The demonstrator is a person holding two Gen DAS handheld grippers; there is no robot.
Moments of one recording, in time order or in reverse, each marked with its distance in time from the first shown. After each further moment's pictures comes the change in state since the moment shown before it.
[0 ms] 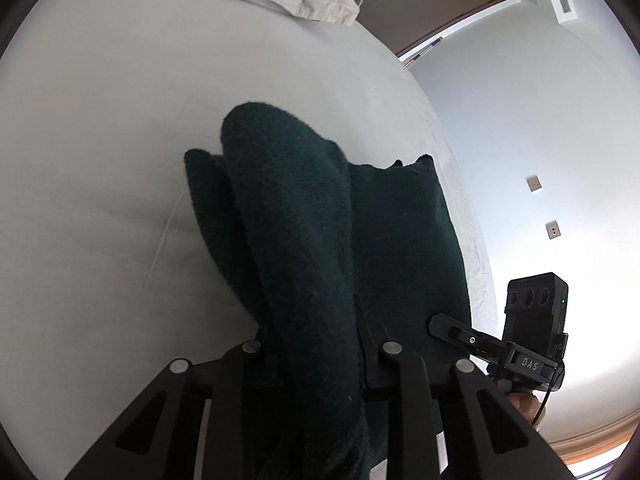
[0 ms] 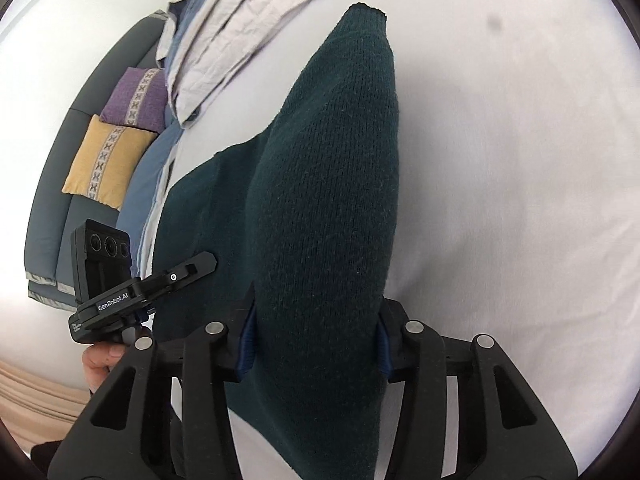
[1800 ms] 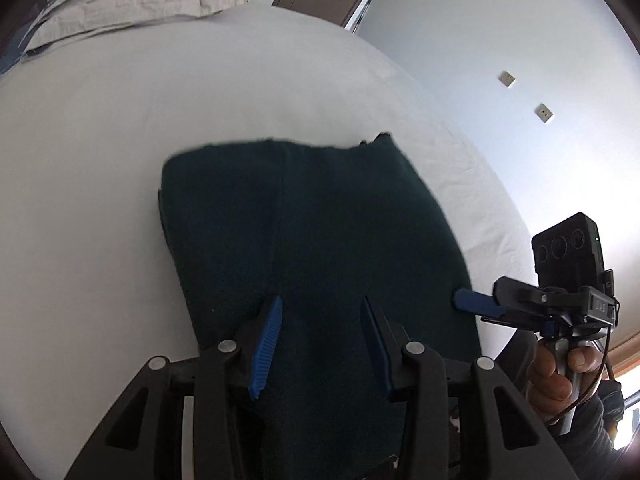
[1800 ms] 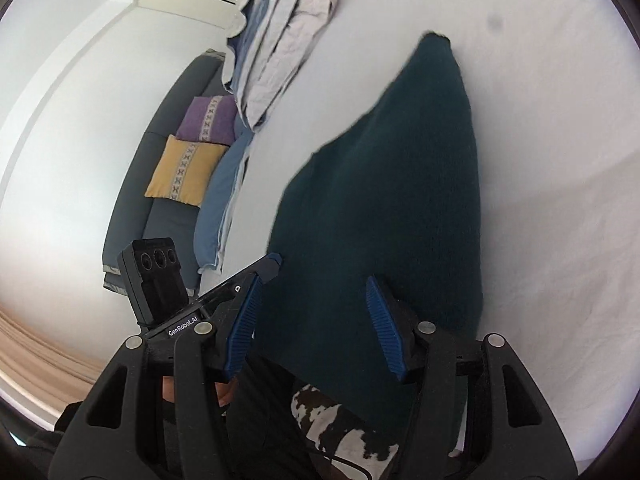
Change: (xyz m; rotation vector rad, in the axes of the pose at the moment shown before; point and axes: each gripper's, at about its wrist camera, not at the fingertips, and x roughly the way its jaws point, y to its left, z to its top) left arm -0.002 -0.065 -0.216 0.327 -0.003 0.150; right arm -0.152 -0.027 -0.235 0.105 -0.066 0.302
